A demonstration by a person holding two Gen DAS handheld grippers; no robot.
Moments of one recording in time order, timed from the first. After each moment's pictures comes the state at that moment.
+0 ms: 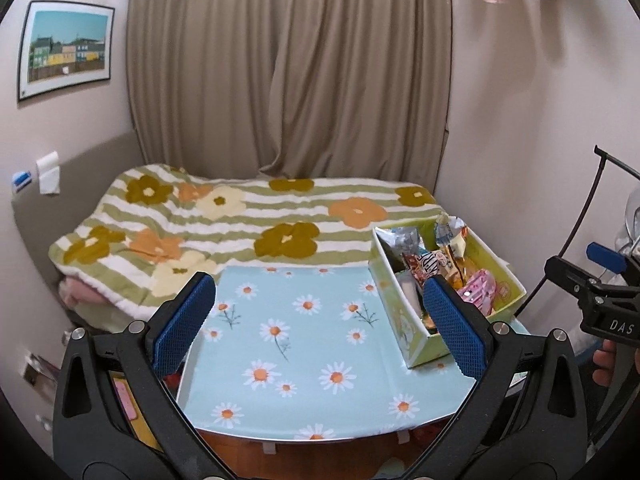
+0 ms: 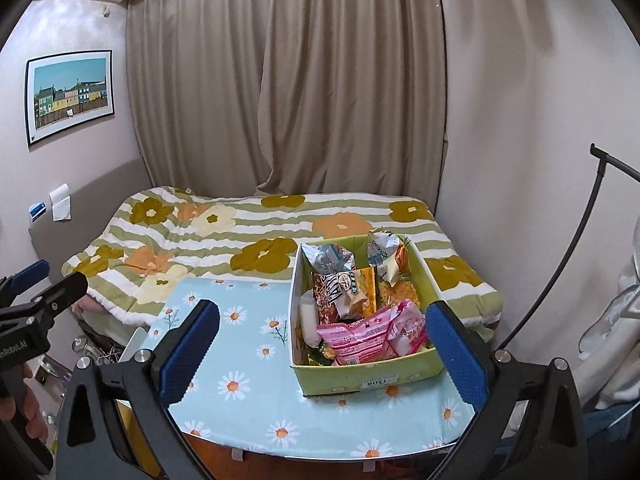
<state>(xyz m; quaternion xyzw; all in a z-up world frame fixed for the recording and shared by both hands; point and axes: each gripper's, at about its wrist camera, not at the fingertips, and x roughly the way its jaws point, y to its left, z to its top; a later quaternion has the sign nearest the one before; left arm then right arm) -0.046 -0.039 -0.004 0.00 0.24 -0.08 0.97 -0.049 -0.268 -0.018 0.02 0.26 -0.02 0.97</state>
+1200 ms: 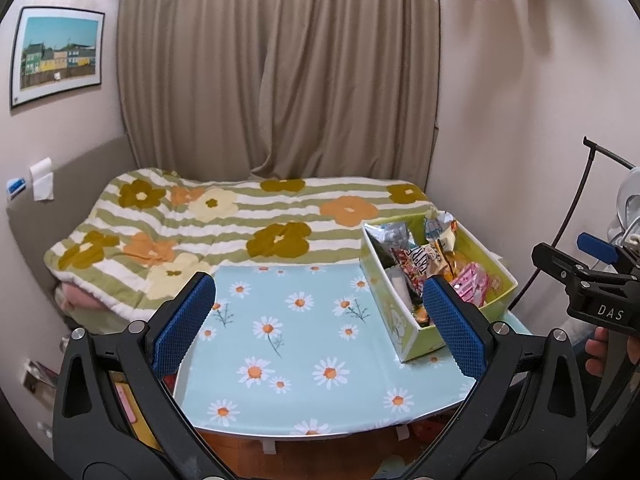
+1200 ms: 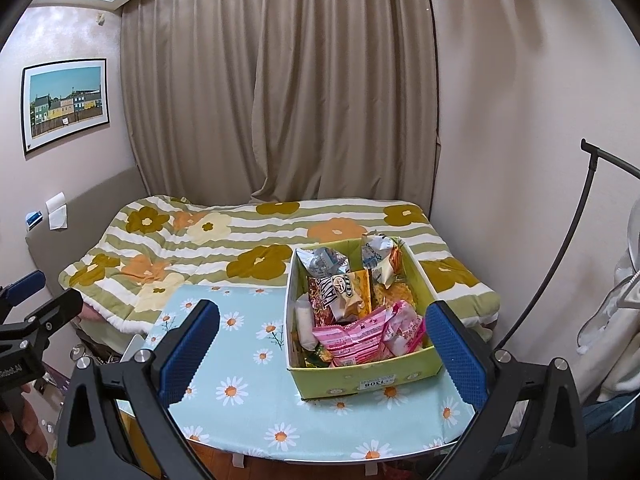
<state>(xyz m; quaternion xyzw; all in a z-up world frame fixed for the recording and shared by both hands) -0.054 -0.044 -0.005 0.01 0.24 -0.09 0.97 -0.052 -0.273 -0.018 0.03 0.25 -0.03 0.97</state>
